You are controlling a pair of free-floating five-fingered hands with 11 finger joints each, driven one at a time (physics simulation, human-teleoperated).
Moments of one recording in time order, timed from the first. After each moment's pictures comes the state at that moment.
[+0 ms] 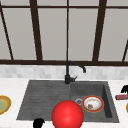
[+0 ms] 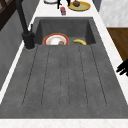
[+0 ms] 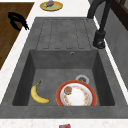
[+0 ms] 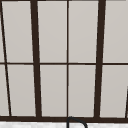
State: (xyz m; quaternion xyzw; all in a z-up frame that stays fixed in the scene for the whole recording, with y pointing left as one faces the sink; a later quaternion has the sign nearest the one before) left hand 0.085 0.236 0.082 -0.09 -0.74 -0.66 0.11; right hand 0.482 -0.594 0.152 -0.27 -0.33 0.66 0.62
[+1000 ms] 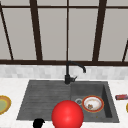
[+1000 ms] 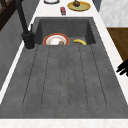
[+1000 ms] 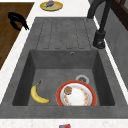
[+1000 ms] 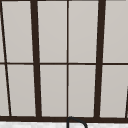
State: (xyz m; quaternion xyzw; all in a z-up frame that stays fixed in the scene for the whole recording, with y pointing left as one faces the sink) left hand 0.085 0.236 0.082 -0.09 -0.74 -0.66 0.11; right hand 0.459 -0.665 0.307 -0.26 -0.34 0.66 0.62
